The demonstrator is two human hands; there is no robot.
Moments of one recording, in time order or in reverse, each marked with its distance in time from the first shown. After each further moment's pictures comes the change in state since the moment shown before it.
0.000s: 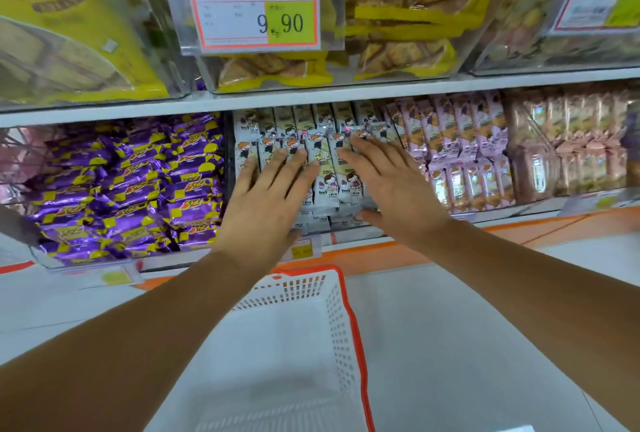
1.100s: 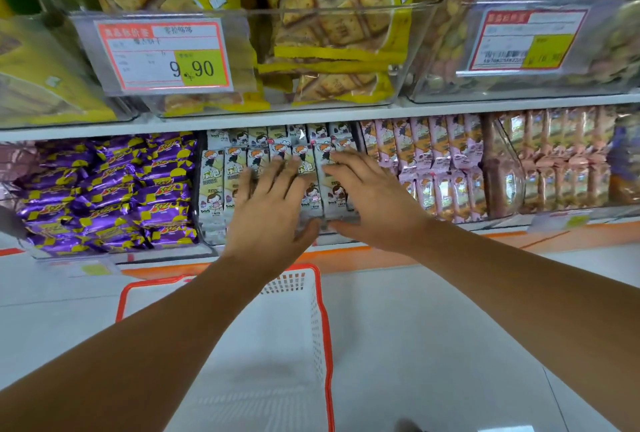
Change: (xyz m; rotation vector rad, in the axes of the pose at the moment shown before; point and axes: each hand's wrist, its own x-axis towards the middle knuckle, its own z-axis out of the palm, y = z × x) left_hand 0.029 0.060 -0.028 -0.241 -0.023 -0.156; right_hand -0.009 0.040 -0.023 0.292 -0.113 -0.090
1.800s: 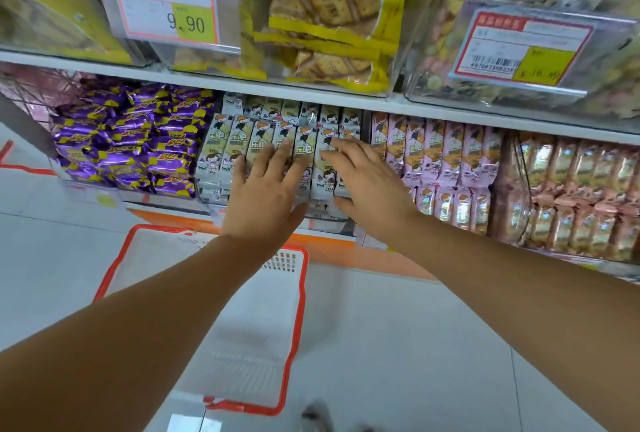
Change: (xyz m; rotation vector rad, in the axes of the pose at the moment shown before) left_hand -0.007 0.044 0.001 0.043 -0.032 -0.289; right_hand 0.004 0.019 -0.011 -0.090 -0.047 -0.134
